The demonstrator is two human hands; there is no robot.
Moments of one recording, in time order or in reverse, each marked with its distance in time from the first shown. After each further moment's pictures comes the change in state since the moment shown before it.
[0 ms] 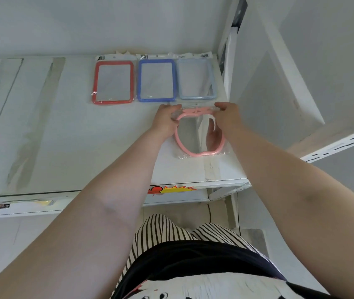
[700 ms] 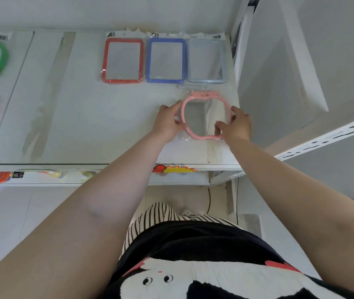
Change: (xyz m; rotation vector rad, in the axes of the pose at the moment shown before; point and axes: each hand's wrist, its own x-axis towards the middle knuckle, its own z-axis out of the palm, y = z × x) left_hand -0.073 0.002 -0.007 0.127 -0.037 -0.015; right_hand -0.053 0.050 -0.014 -0.259 0.019 -0.025
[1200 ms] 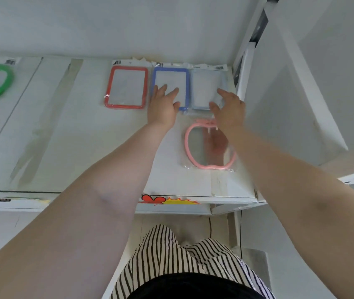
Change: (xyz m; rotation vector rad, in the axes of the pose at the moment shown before) left_hand 0.088 0.015 -0.046 0.406 0.301 0.146; right_hand 0.079 -0.083 0.019 -0.195 0.106 -0.388
